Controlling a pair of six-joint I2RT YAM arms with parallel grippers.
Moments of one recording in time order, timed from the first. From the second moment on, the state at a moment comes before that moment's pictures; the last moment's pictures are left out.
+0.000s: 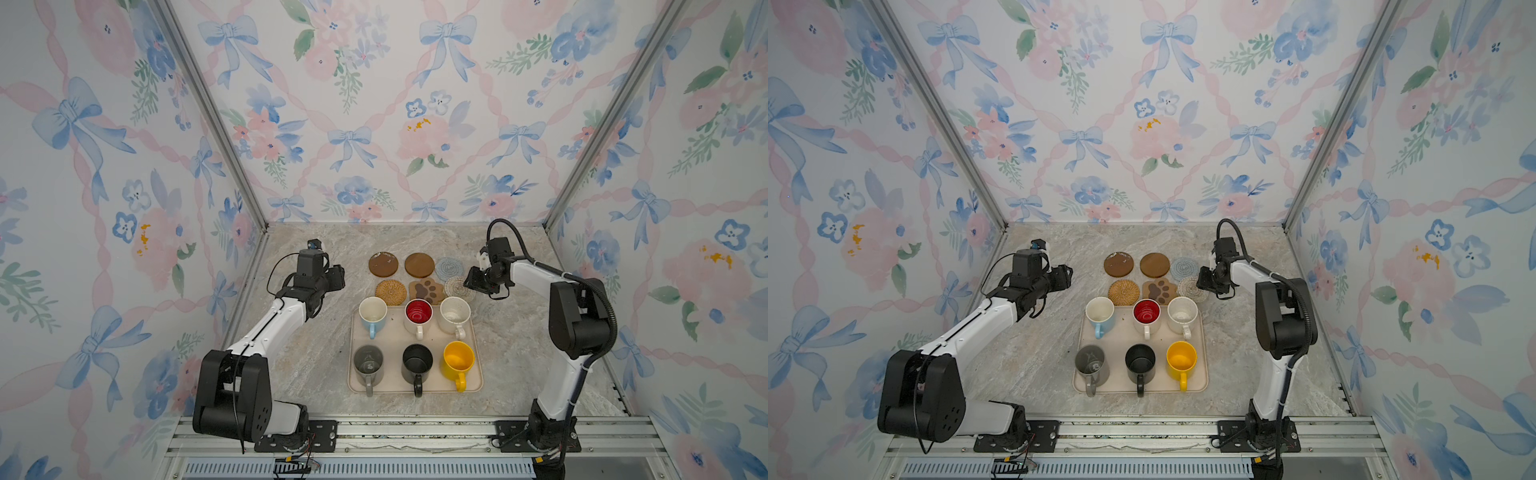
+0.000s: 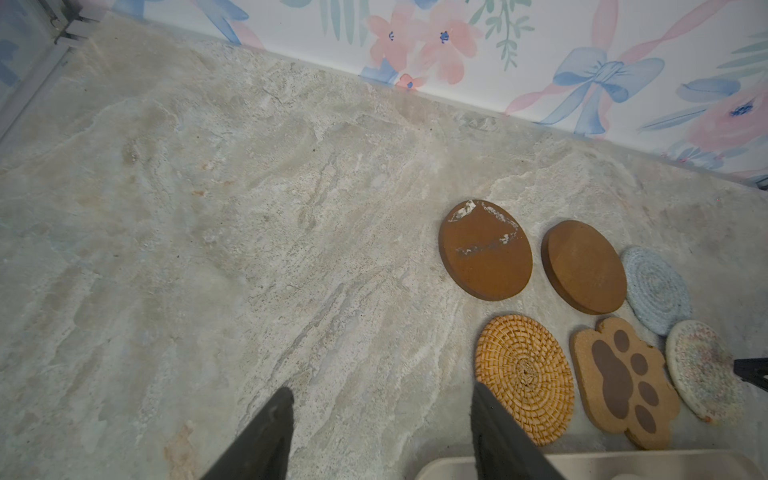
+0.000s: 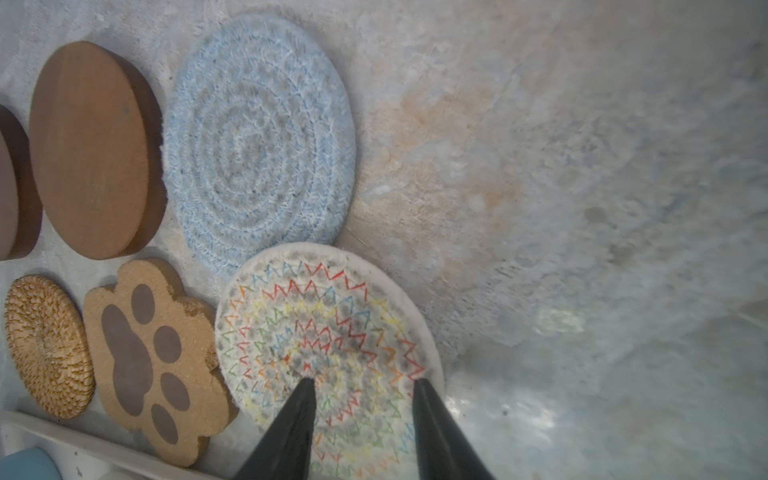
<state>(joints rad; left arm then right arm) -0.15 1.39 0.89 -0.16 0.00 -0.31 0.15 1.97 1.33 -0.52 -0.24 0.33</state>
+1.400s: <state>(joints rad) -0.15 1.32 0.86 -0.18 0.02 -0.32 -0.03 2.05 1.50 -0.74 -0.09 0.36</state>
